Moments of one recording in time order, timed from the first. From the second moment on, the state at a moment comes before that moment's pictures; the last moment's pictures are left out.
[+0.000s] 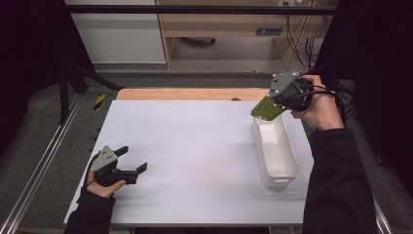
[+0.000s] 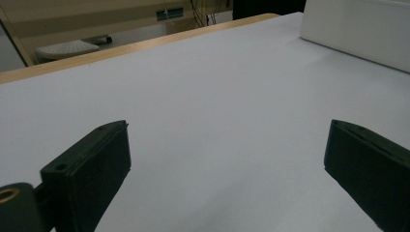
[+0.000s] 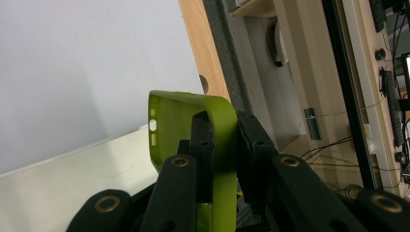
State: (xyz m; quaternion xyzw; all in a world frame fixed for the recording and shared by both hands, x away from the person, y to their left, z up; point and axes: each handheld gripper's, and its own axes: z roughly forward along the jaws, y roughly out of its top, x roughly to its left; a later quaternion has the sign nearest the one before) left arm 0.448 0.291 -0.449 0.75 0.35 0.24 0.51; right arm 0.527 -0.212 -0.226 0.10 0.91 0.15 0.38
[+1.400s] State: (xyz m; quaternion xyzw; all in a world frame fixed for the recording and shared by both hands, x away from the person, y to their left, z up) left arm 0.450 0.287 -0.452 0.75 0.34 0.23 0.51; right arm 0.559 -0.219 -0.254 0.05 0.92 0.09 0.37
